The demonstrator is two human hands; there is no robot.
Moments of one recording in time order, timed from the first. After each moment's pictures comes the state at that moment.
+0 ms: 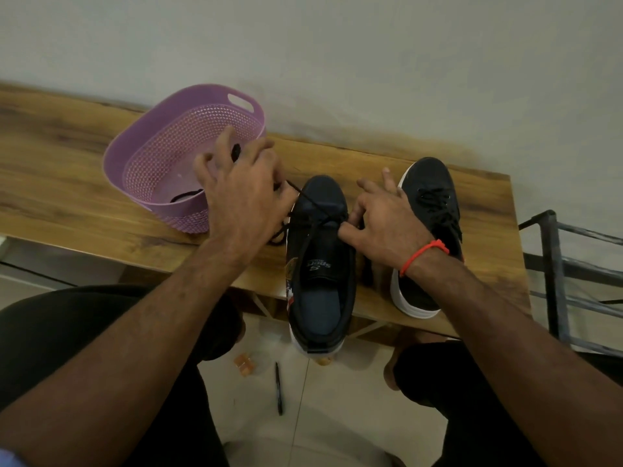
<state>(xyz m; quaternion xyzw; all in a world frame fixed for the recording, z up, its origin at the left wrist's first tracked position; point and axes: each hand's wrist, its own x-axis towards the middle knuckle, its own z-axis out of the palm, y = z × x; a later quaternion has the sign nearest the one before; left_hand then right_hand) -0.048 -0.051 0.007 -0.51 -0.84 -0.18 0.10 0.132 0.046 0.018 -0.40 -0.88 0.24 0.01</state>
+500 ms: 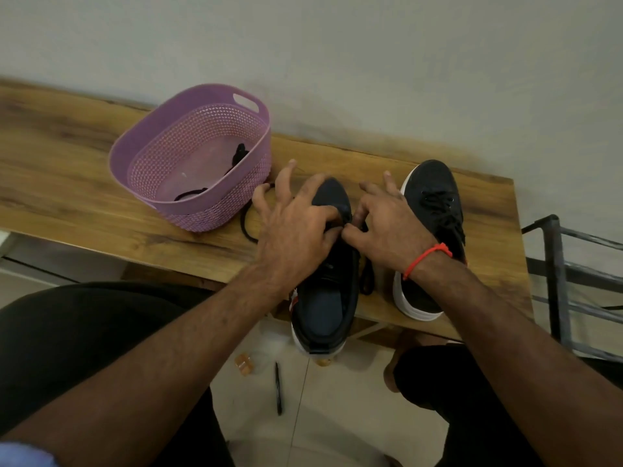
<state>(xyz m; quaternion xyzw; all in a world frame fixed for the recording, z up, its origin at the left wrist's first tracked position) 0.001 -0.050 -0.011 -0.61 -0.79 -0.11 0.02 0.133 0.045 0.019 -0.39 -0.88 0.26 0.01</state>
